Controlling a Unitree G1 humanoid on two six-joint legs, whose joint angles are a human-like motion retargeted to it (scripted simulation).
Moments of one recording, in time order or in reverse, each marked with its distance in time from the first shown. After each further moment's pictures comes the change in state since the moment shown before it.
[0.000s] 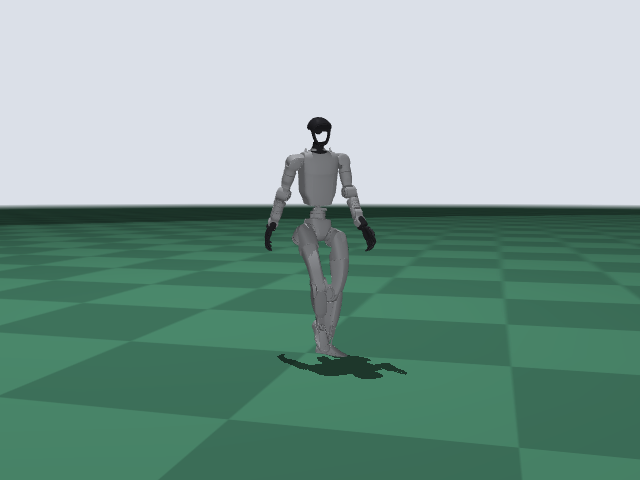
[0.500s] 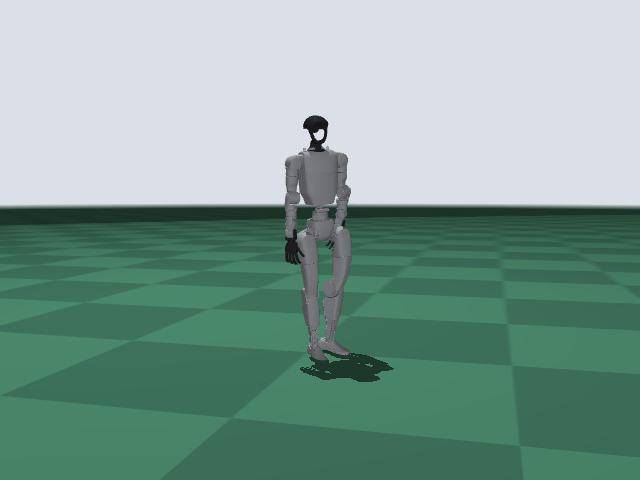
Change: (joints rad) left arm 0.558 0.015 0.333 0.419 0.007 0.172 -0.236; right arm -0.257 0.079 0.432 -0.199 -0.400 -0.161 0.141; waist 0.132 -0.114 -0.286; left_leg -0.071 -0.164 0.080 -0.102 0.057 -0.060; right_leg 0.503 0.143 0.278 -1.210 -0.095 0.232
